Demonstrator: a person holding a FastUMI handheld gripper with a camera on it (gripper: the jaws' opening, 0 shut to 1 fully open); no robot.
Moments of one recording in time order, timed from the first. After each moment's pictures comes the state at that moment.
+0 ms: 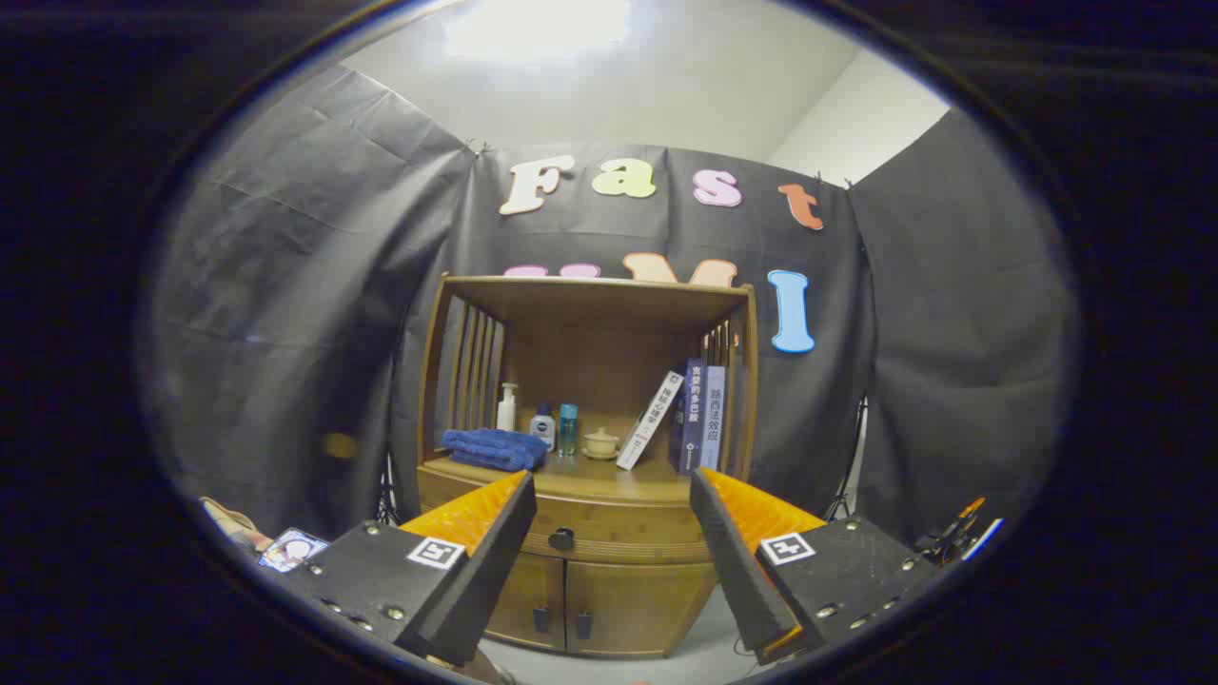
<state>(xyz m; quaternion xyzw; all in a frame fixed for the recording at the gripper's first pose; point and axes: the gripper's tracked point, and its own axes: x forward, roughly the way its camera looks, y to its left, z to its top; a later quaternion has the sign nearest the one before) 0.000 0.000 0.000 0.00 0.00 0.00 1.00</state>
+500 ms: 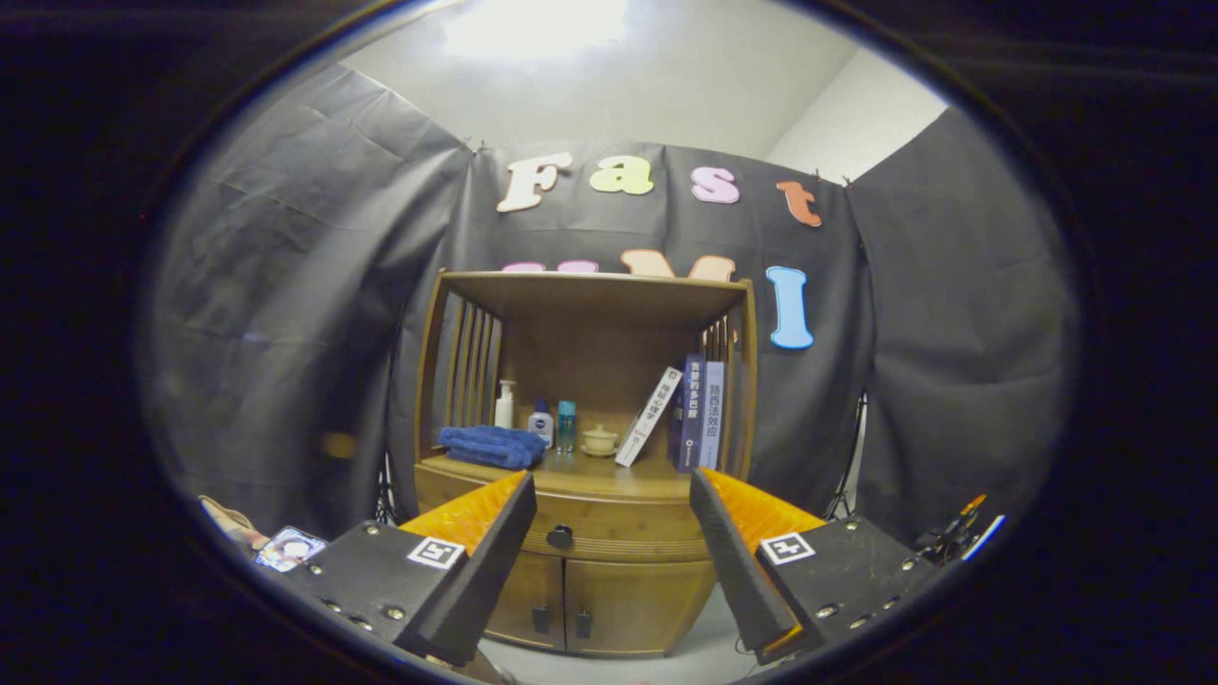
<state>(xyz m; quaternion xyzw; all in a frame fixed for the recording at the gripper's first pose) 0.003 -0.001 -0.008 0.01 0.00 0.00 1.00</state>
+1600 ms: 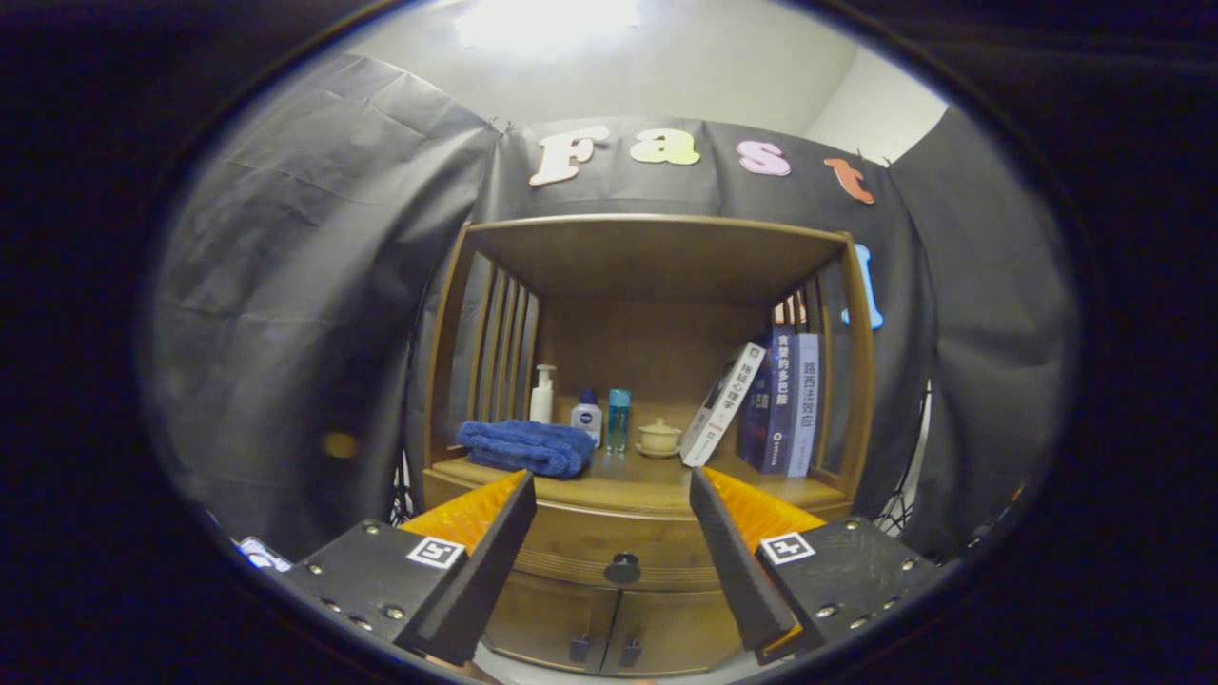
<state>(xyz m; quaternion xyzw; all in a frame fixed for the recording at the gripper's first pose) 0.150 0.093 -0.075 0.01 0.01 0.05 1.00</state>
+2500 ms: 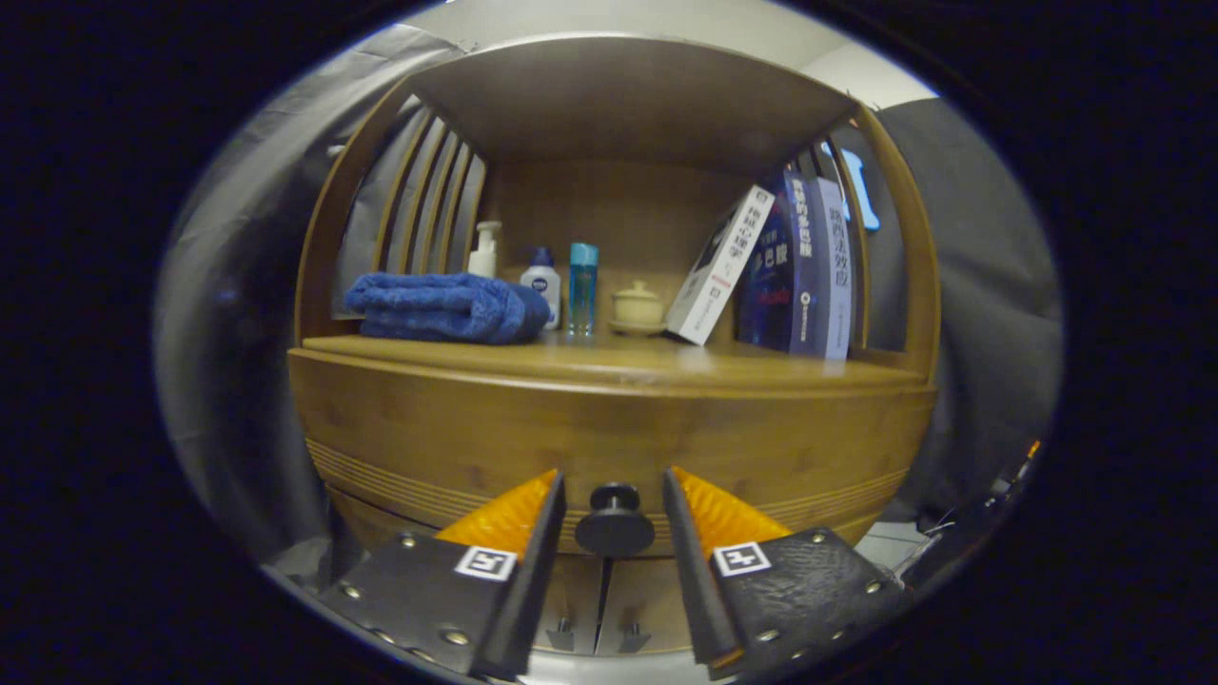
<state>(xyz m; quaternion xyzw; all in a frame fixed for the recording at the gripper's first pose) 0.236 0.084 -0.254 0.01 0.16 -0.02 0.99</state>
